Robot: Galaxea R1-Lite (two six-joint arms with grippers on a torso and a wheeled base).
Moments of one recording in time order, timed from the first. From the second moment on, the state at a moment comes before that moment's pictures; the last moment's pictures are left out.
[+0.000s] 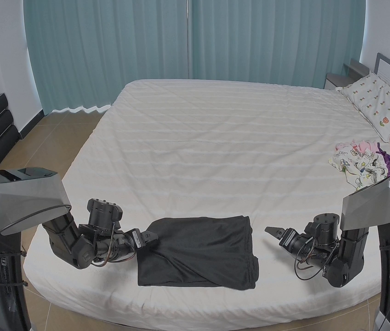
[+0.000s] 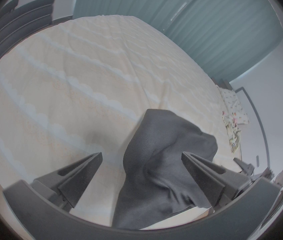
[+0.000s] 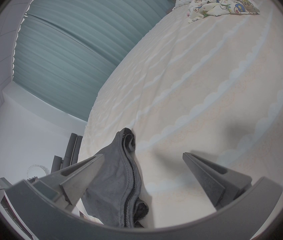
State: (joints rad) left arm -0.29 2.28 -0.71 -0.80 -0.13 -0.64; right arm 0.30 2.45 -0.45 -1.53 0.09 0.88
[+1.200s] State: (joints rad) left arm -0.25 2.18 -0.32 -1.15 -0.22 -0.73; right arm 0.40 2.59 -1.30 -0.78 0.06 0.79
